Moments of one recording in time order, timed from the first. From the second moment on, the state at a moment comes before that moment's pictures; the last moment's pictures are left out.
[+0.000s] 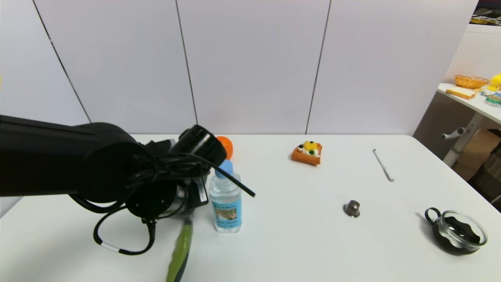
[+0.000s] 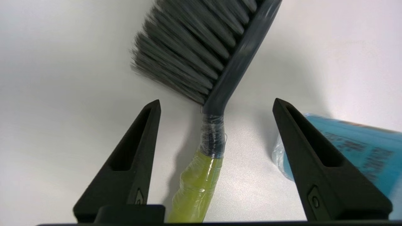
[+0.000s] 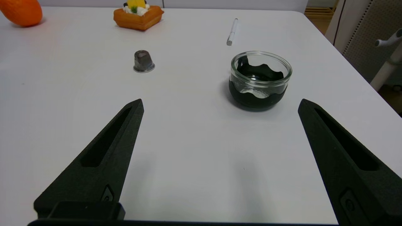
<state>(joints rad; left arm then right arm) -0.73 1.78 -1.22 0.54 0.51 -0.91 0.00 0.00 0.00 0.01 0.01 -0.02</state>
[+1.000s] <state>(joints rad) -0.24 1.27 -1.45 0.61 0.13 0.23 0.00 0.00 0.00 0.01 0.01 -0.02</state>
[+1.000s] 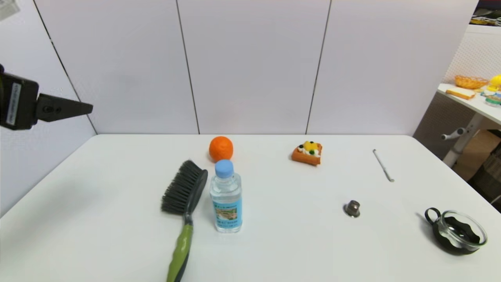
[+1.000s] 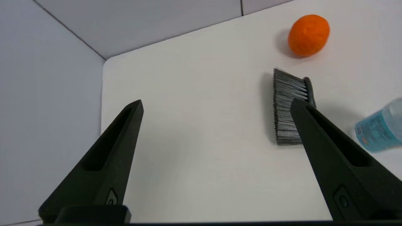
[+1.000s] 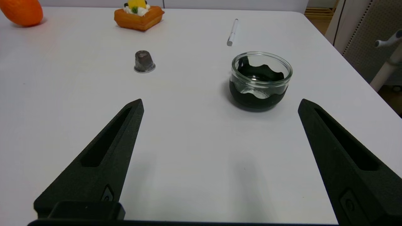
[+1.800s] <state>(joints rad) -0.08 0.57 -0.45 0.13 -0.10 0.20 0.00 0.00 0.00 0.01 0.01 -0.02</state>
